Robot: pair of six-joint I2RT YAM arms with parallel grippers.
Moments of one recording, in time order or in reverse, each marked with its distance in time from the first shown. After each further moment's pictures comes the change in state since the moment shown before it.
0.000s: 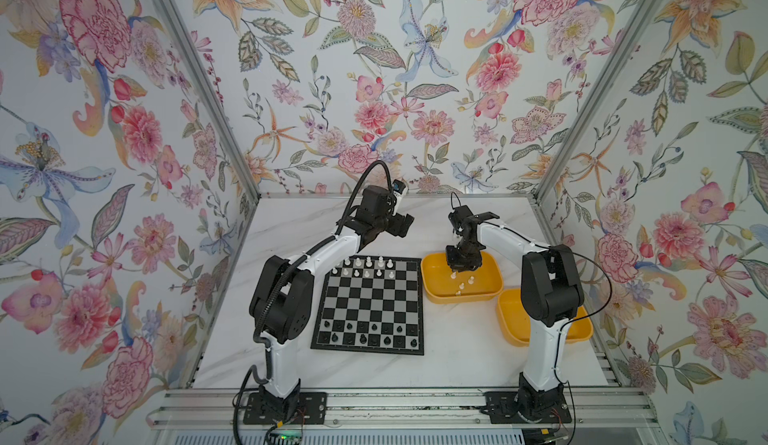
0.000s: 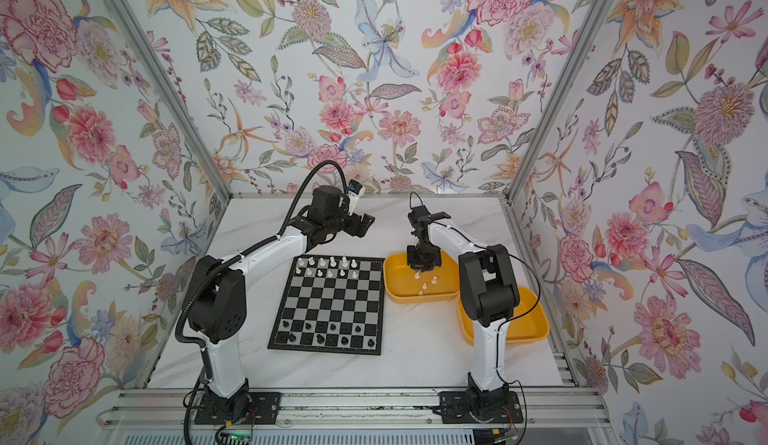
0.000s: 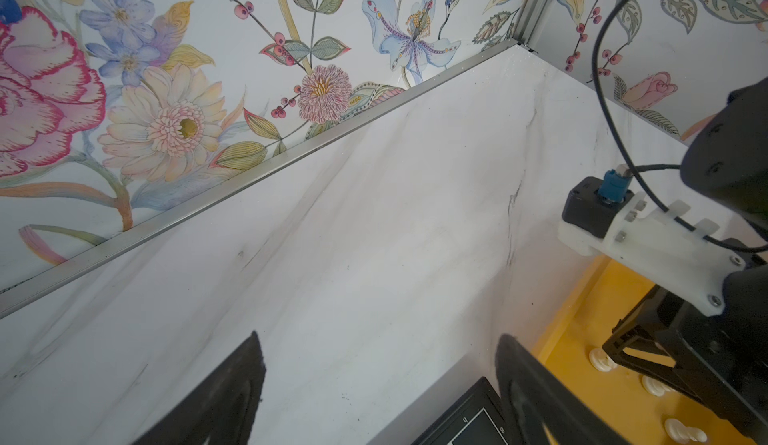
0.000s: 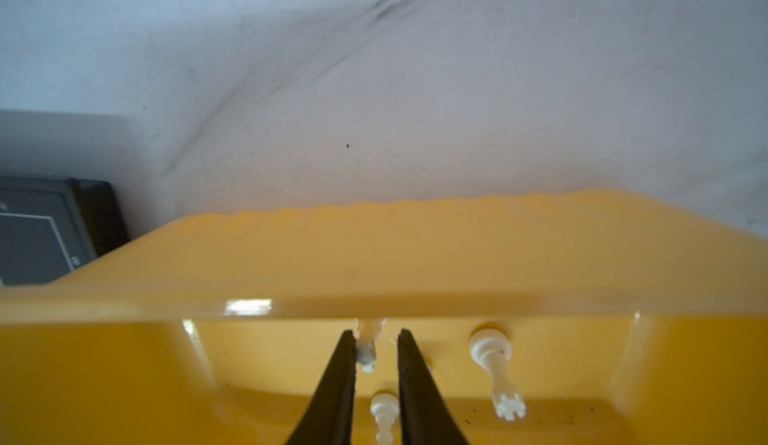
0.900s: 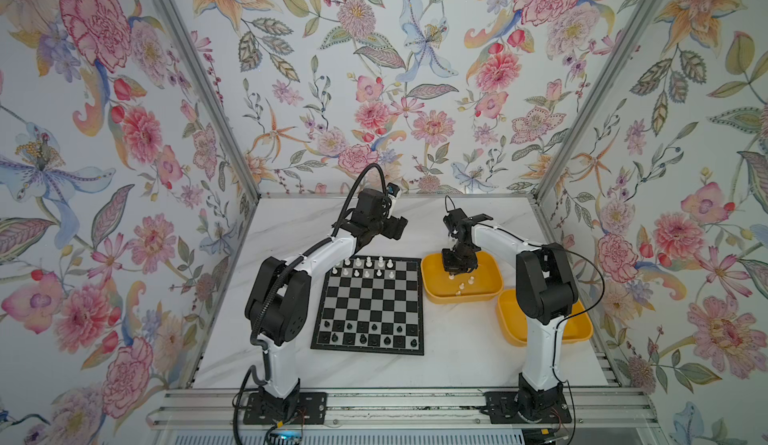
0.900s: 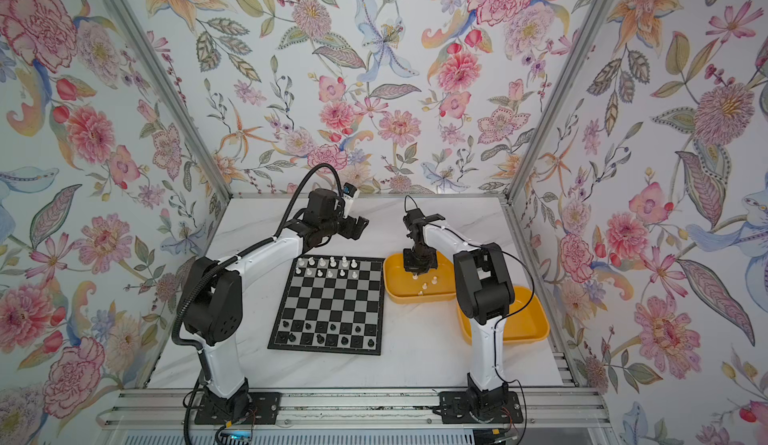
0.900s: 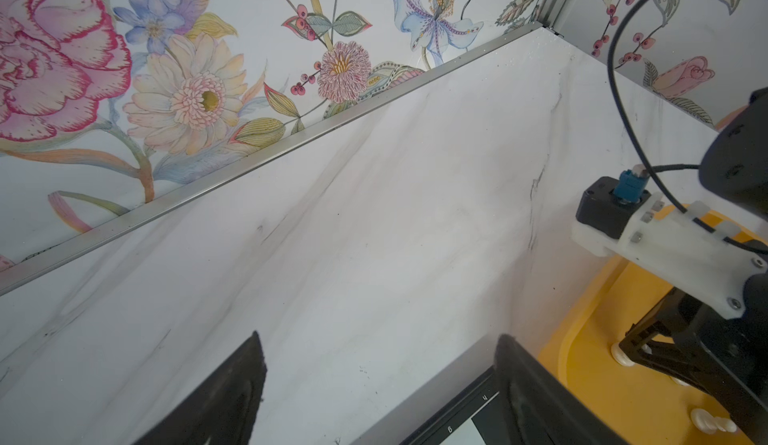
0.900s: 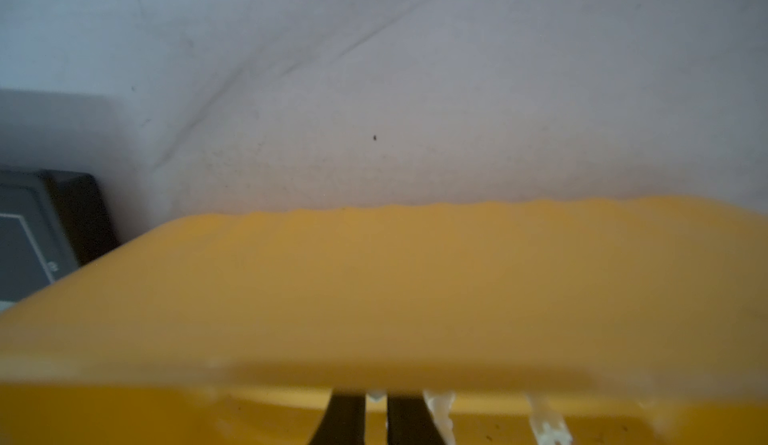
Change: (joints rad) left arm 0.021 -0.040 -0.071 0.005 -0.025 0.001; right arm 0.028 0.034 0.006 0.000 -0.001 0.004
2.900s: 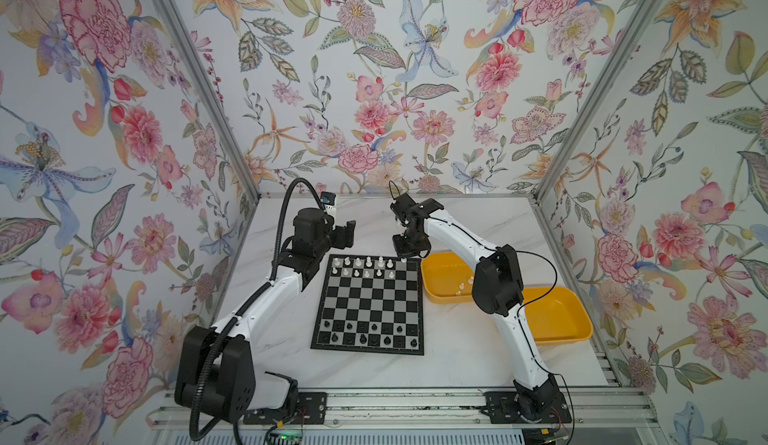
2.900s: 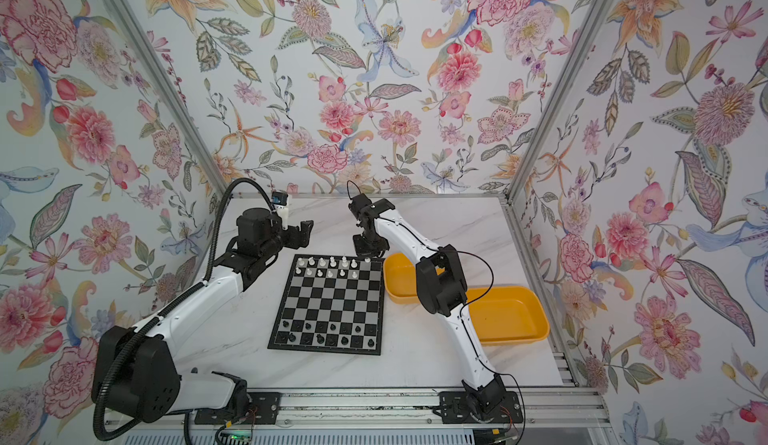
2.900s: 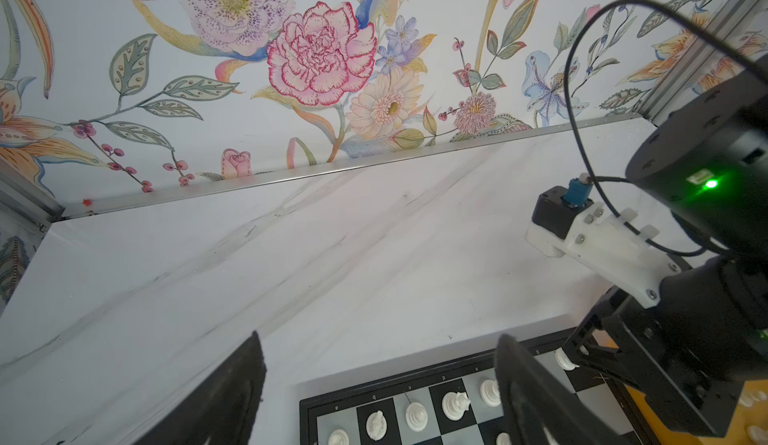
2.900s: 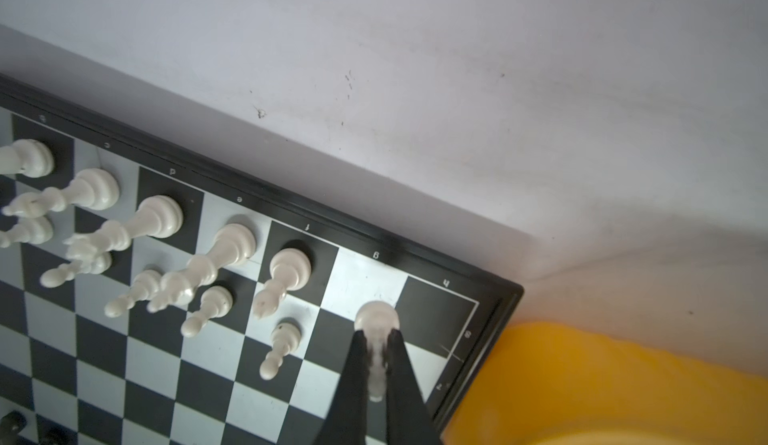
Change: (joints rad) left arm 0.215 -0.521 -0.494 0.127 -0.079 -0.084; right arm 0.262 0.325 0.658 -0.207 -0.026 -0.001
